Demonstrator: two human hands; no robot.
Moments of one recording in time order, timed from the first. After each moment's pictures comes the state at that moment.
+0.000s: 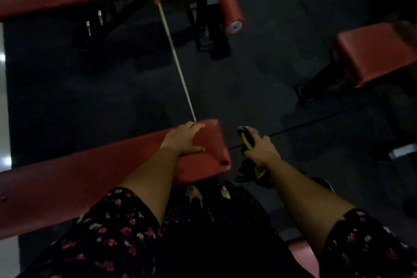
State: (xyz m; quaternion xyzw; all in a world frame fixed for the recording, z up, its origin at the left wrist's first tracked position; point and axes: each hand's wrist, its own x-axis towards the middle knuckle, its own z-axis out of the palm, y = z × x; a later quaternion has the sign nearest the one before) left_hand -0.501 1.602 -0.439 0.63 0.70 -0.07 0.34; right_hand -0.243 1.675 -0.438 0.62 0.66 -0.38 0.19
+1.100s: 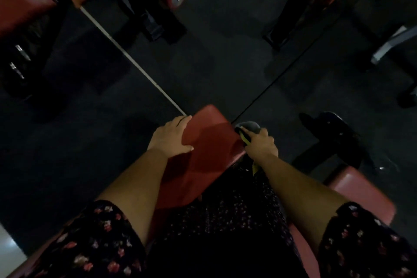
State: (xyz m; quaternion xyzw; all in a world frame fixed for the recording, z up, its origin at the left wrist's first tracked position) left_hand -0.577 1.634 -0.488 0.75 0.56 -0.18 0.31; right_hand -0.303 1.596 -0.489 0.76 0.52 -0.36 0.16
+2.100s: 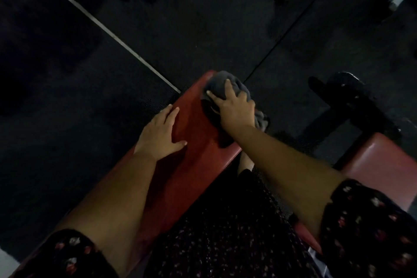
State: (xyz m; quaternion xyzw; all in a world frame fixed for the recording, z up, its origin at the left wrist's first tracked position) left_hand -0.613 1.596 -0.604 0.73 0.58 -0.15 0.33; right_hand -0.391 1.617 -0.586 0.67 0.70 -0.17 0.19
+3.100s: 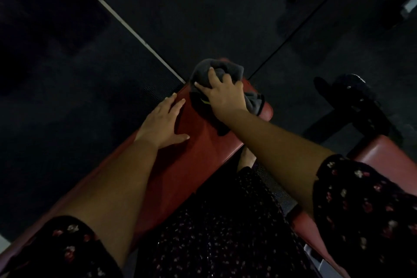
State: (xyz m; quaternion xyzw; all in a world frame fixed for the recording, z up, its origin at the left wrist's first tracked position) left_hand -0.626 1.583 -0.605 0.74 0.57 -0.17 0.33; right_hand -0.430 1.627 -0.591 0.56 0.80 -0.09 0.20
